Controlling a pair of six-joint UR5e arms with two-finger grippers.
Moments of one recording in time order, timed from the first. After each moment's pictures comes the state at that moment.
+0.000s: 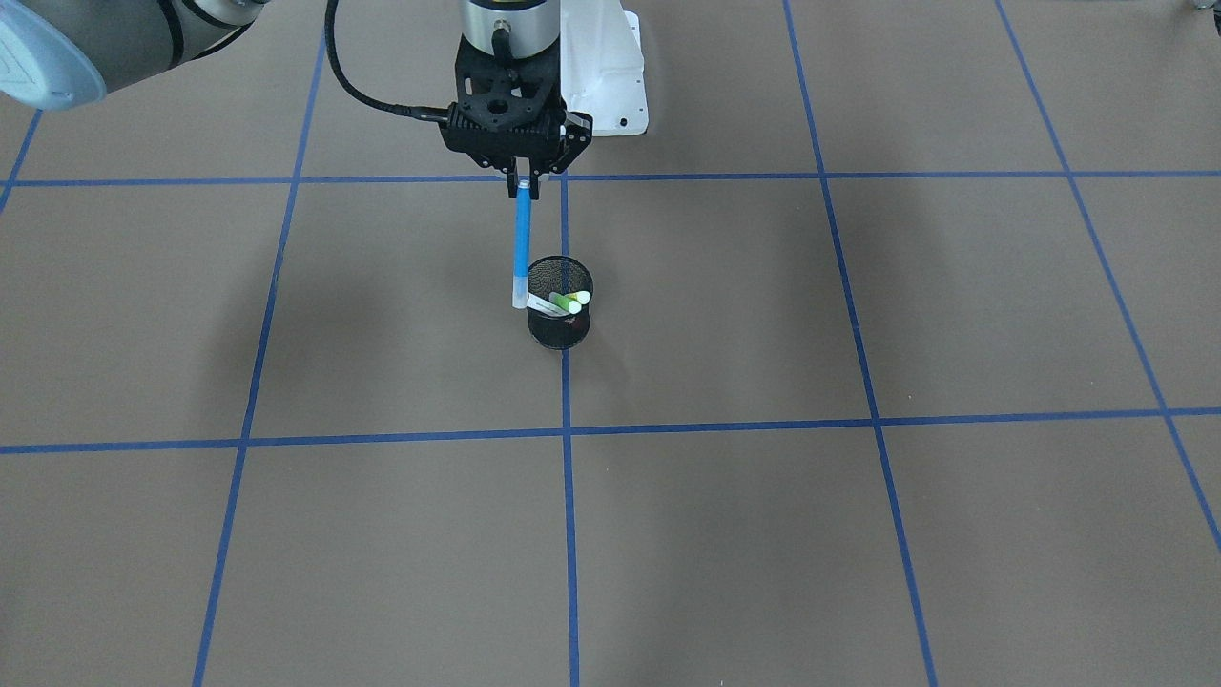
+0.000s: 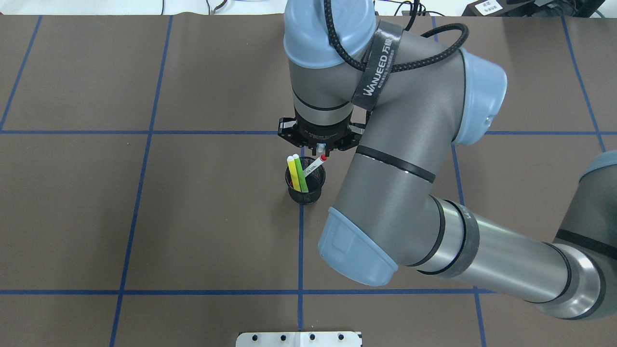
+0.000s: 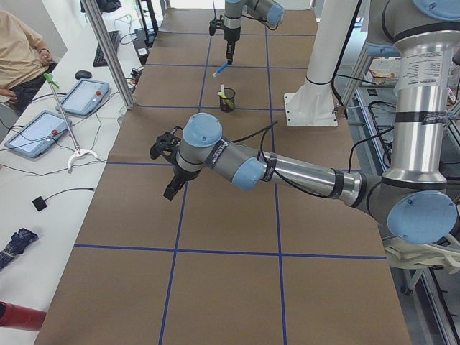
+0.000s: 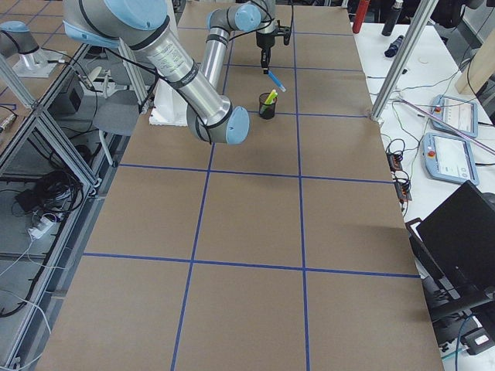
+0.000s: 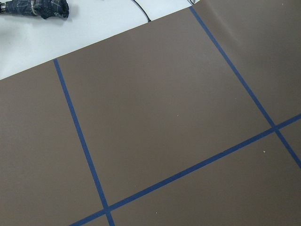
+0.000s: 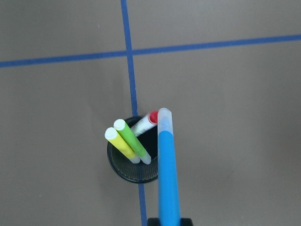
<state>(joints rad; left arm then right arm) -1.55 -1.55 -1.81 -1.94 -2.40 -0.02 0.59 -0.62 1.88 -2.12 1.85 1.23</state>
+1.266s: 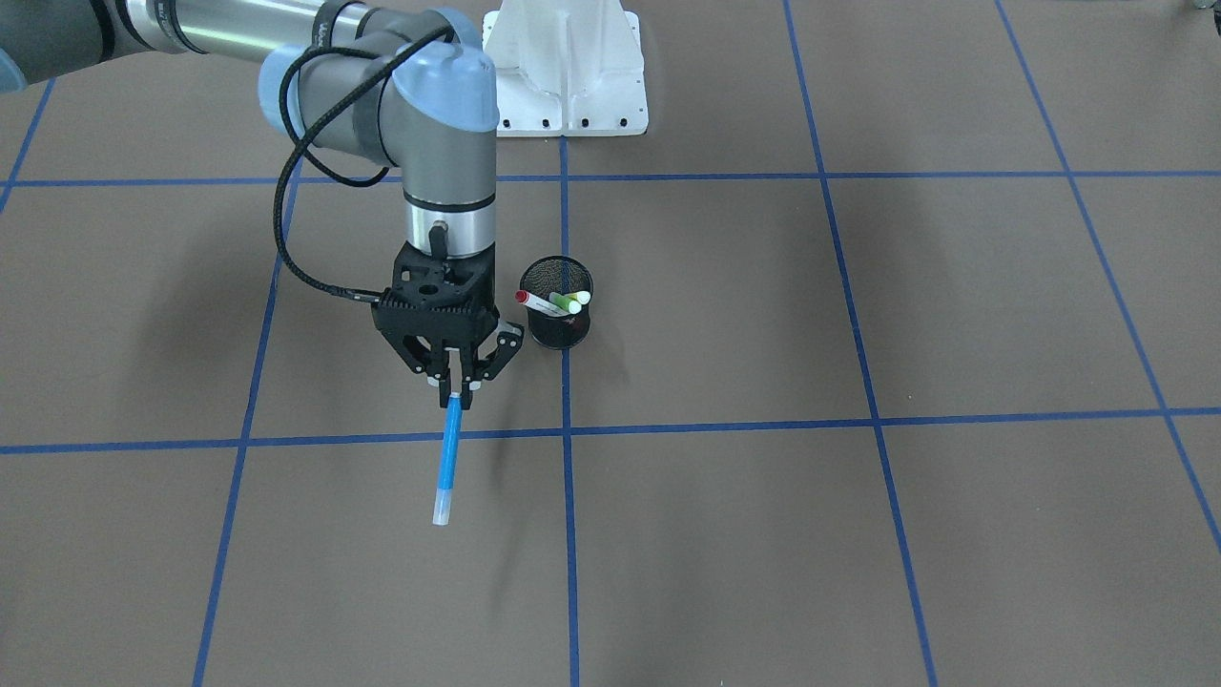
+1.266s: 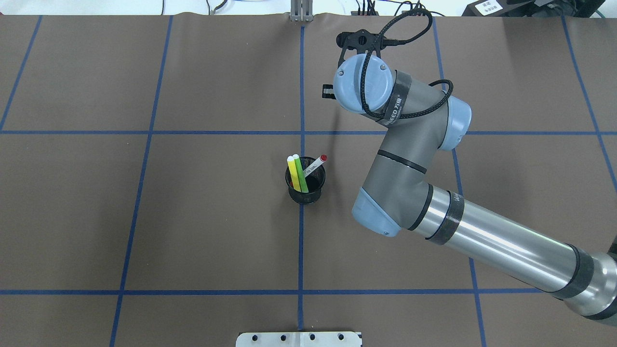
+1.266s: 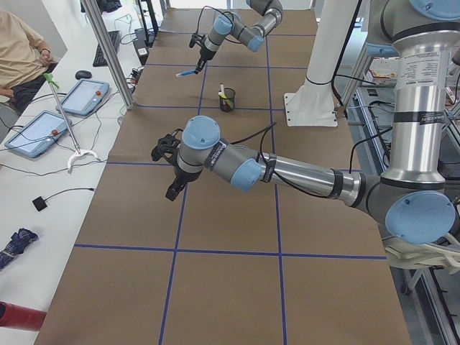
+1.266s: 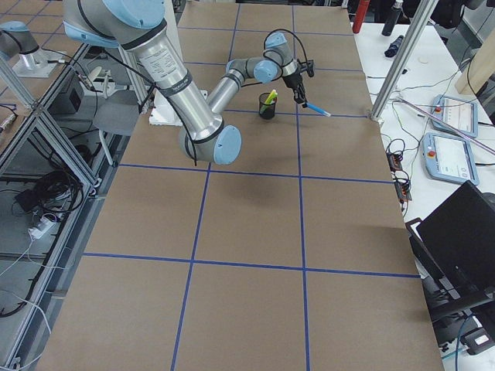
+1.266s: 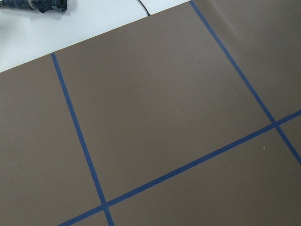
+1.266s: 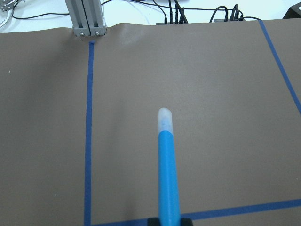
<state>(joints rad) -1.52 -1.55 -1.81 -1.94 -2.40 -0.02 0.63 -0.84 1.56 -1.47 1.45 1.23</state>
